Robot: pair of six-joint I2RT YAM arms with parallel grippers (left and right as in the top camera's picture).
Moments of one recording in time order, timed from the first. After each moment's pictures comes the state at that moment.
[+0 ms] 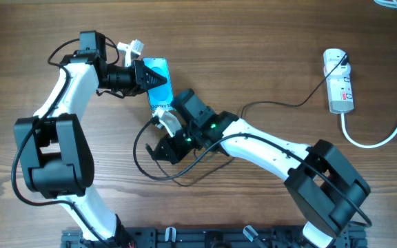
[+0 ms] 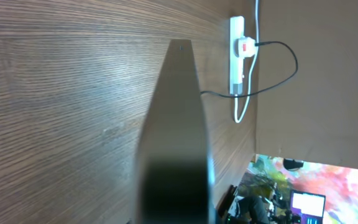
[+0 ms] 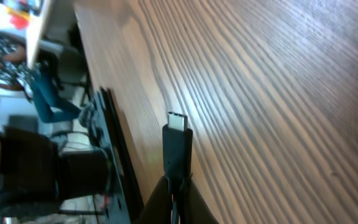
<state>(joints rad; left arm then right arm) 0.05 1.96 1.40 -0.77 1.02 -0.07 0.82 1.86 1.14 -0.22 -0.76 0.31</state>
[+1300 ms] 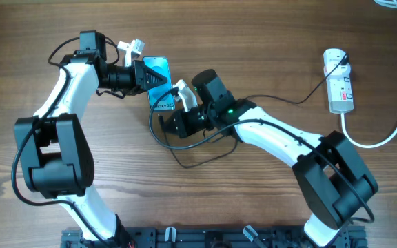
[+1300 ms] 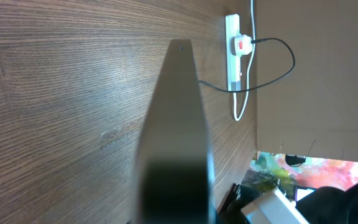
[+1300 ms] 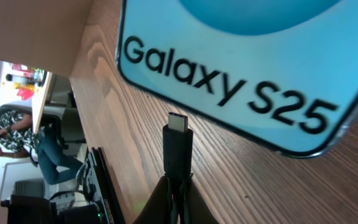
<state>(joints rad) 0.05 1.96 1.40 -0.77 1.04 -0.04 0.68 1.86 1.13 -0.12 -0.73 0.44</state>
